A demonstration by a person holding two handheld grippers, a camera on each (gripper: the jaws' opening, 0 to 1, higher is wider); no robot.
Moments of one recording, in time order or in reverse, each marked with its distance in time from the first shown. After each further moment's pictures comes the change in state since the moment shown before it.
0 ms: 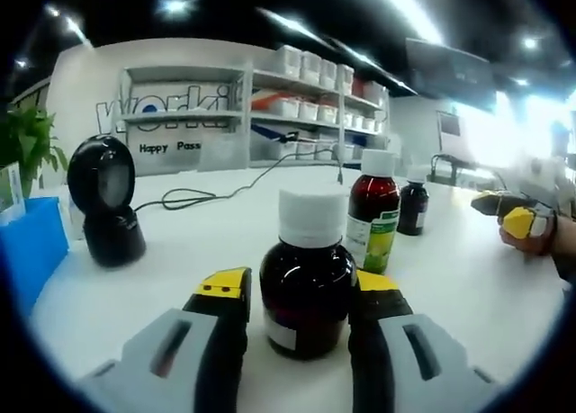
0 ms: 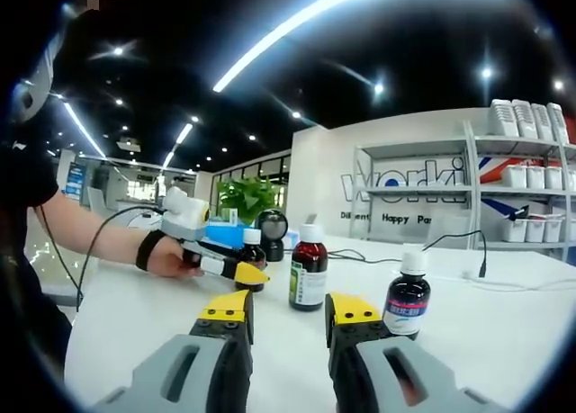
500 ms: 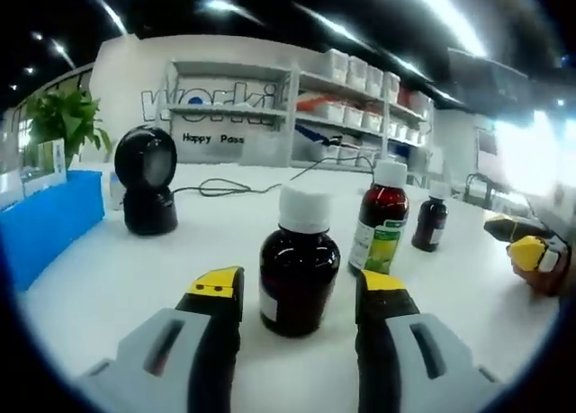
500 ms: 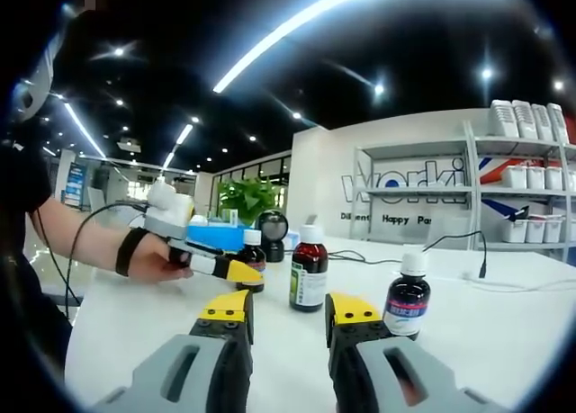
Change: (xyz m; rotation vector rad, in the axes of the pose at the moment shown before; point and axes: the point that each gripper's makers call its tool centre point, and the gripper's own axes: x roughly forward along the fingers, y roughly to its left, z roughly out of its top) left arm -0.021 0.007 -0.004 -0.150 0.009 0.196; right arm 0.000 -0.001 0.000 -0.003 -0.003 0.001
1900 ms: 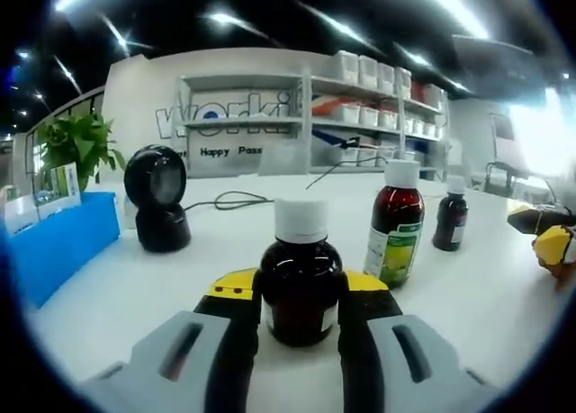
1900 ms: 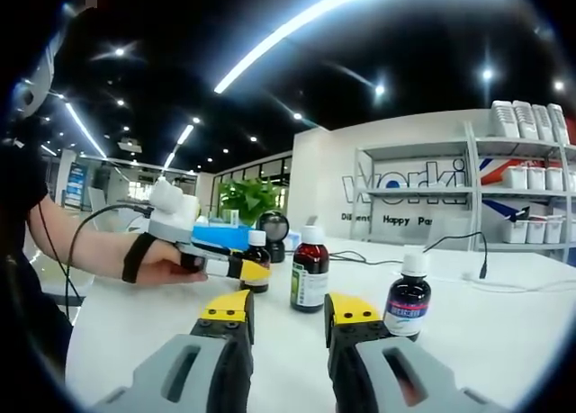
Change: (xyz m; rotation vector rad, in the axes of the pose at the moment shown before) left arm 0.010 -0.004 0.009 0.121 -0.043 0.017; right arm -0.001 0.007 0.004 -0.001 -0.003 0.003
